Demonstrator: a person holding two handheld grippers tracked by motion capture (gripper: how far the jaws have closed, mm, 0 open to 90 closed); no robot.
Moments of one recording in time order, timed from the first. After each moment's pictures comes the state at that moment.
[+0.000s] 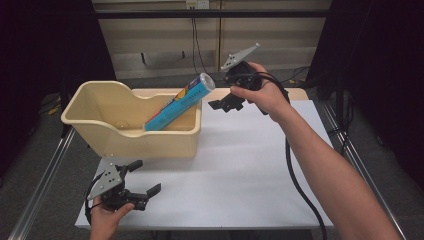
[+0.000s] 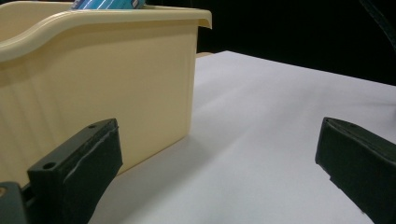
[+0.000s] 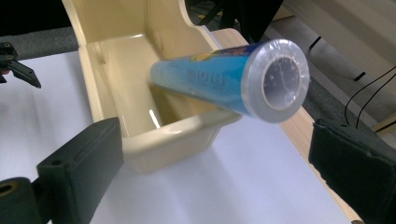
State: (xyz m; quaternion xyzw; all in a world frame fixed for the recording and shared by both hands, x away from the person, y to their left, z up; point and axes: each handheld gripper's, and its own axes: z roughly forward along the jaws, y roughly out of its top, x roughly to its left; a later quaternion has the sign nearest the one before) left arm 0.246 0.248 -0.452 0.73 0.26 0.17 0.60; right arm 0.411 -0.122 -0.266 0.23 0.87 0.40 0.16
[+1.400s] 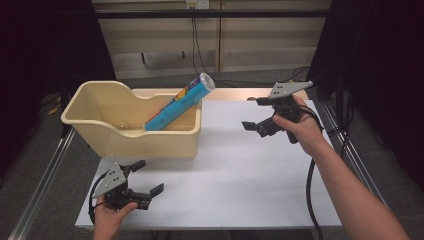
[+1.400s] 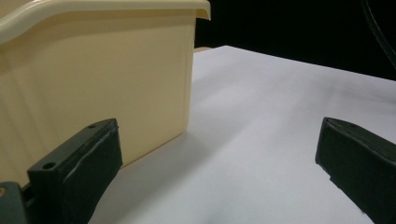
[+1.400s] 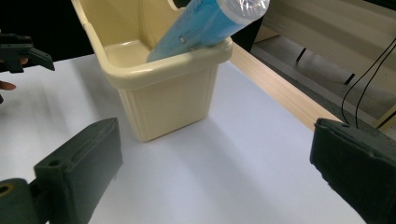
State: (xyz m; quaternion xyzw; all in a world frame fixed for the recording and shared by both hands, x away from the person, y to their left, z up) left arm 0.249 0.243 -0.455 0.74 0.26 0.17 0.59; right arm 0.358 -0.213 -0.323 0.27 0.82 0.48 0.16
